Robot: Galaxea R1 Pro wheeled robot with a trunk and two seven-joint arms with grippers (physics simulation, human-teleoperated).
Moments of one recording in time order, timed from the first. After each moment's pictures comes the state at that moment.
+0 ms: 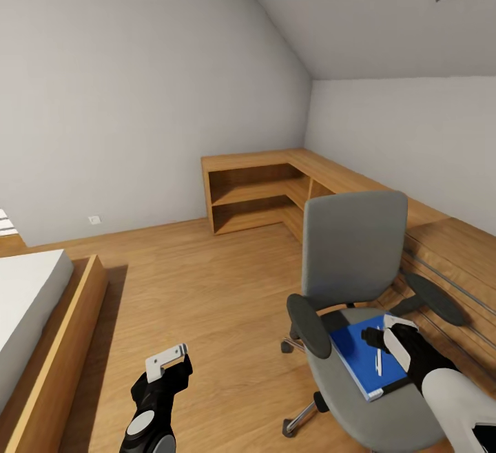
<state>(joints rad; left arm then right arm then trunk) -0.05 0.01 -0.38 -1.56 0.49 0.31 0.79 -0.75 -0.24 0.00 -0.41 -0.34 0.46 -0.18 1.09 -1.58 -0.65</state>
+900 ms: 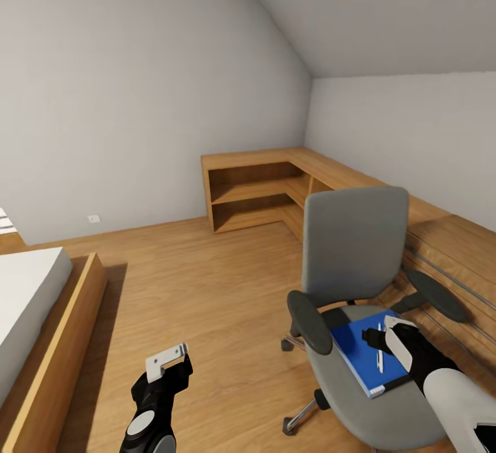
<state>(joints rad) -0.05 0.01 -0.39 -1.56 0.49 0.31 0.79 -0.75 -0.25 0.00 -0.41 -0.35 0.48 -0.16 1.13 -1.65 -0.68</state>
